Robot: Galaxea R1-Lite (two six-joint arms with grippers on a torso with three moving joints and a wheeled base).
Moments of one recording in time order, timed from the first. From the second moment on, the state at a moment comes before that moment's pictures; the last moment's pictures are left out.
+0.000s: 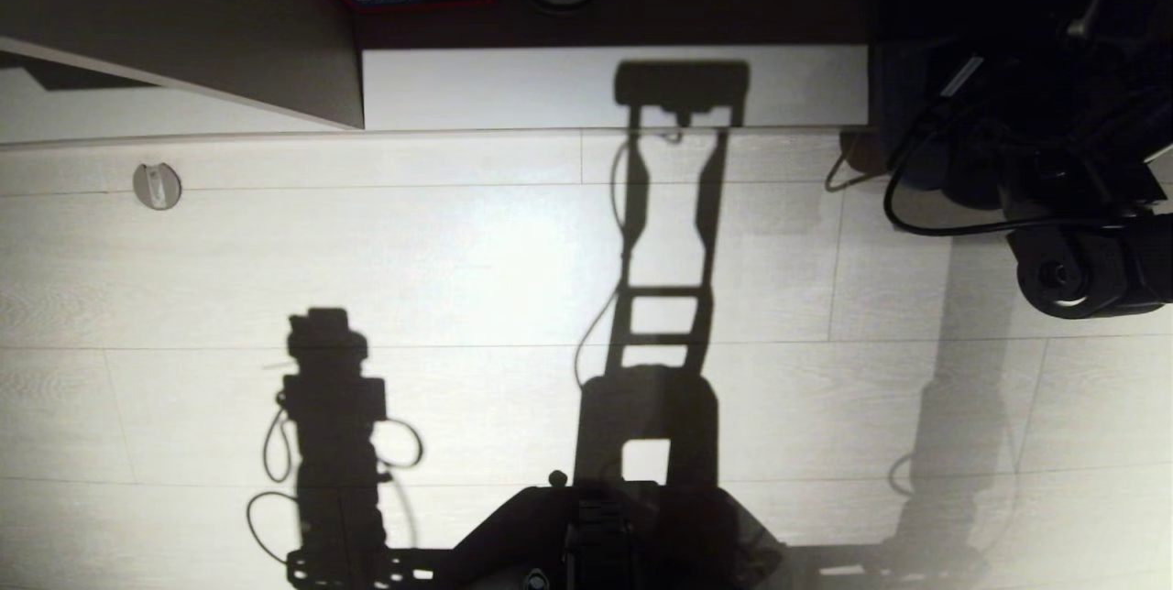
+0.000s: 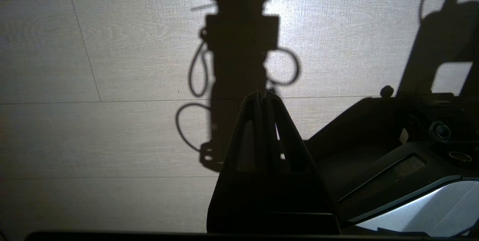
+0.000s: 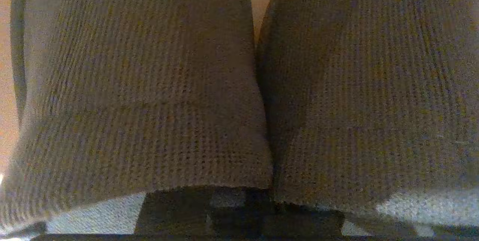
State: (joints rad) left arm 0.00 0.00 0.00 0.01 0.00 0.00; right arm 0.02 1.92 -1.25 -1.33 -0.23 -0.08
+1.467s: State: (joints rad) left arm 0.00 0.00 0.00 0.00 0.00 0.00; right arm 0.02 1.89 -1.19 -1.29 -0.22 -0.10
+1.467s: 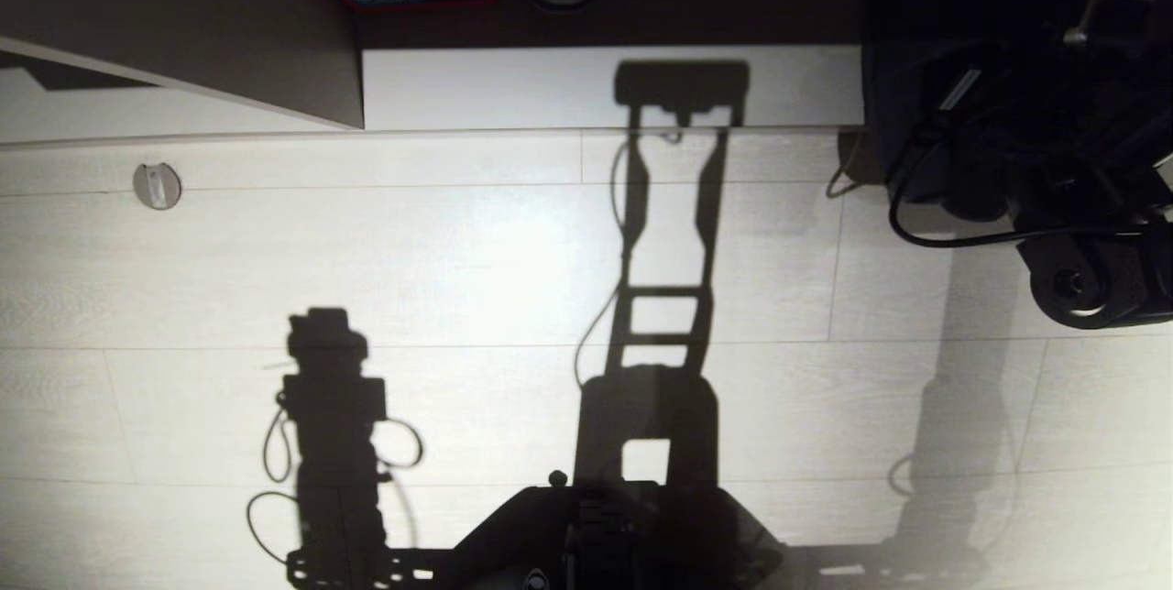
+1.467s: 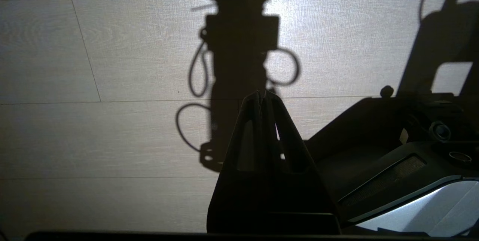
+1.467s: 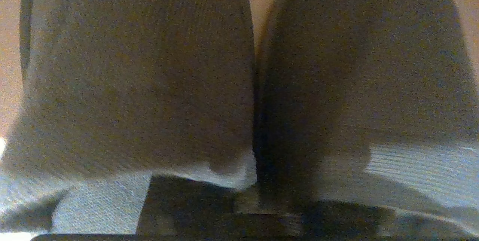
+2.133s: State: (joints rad) left arm 0.00 0.00 0.00 0.00 0.00 0.00; right arm 0.02 1.89 -1.18 -1.29 -0.22 -0.12
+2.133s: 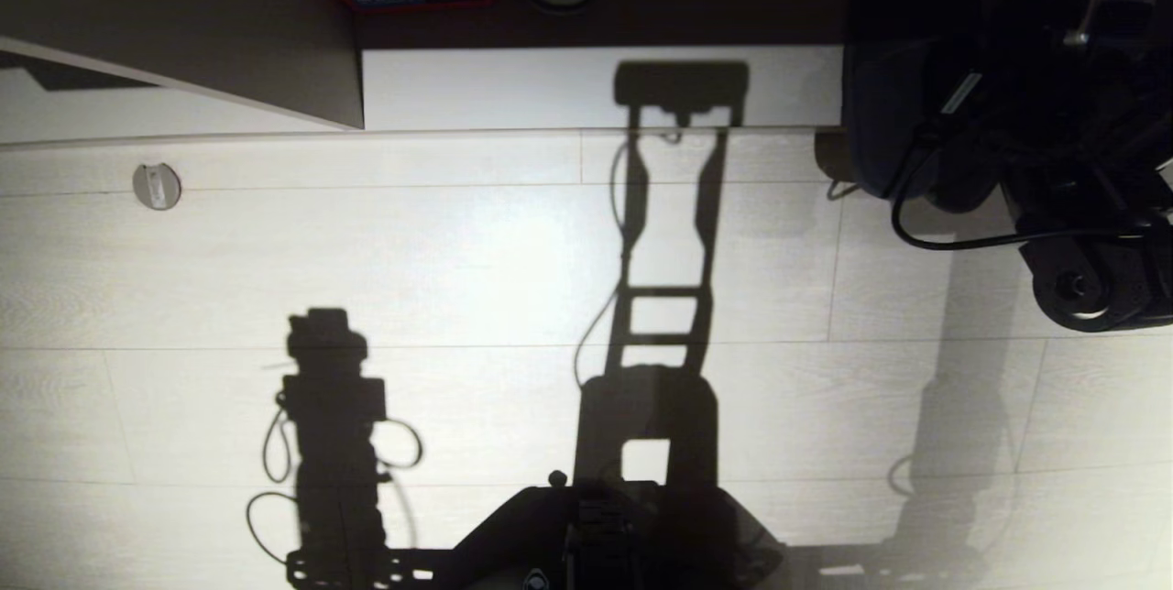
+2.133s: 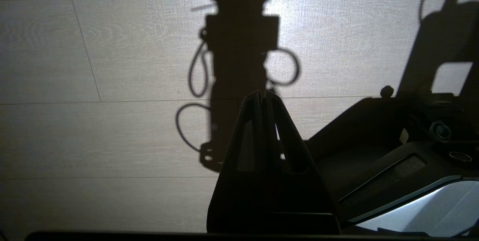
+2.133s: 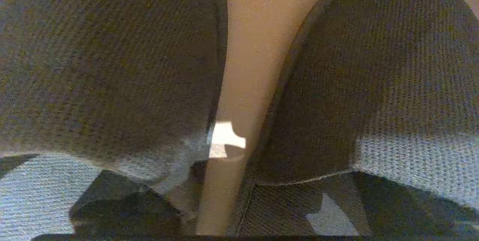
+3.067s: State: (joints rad) left arm 0.00 0.00 0.00 0.00 0.00 0.00; right arm 0.04 1.81 -1.11 -1.21 -0.23 -0.20
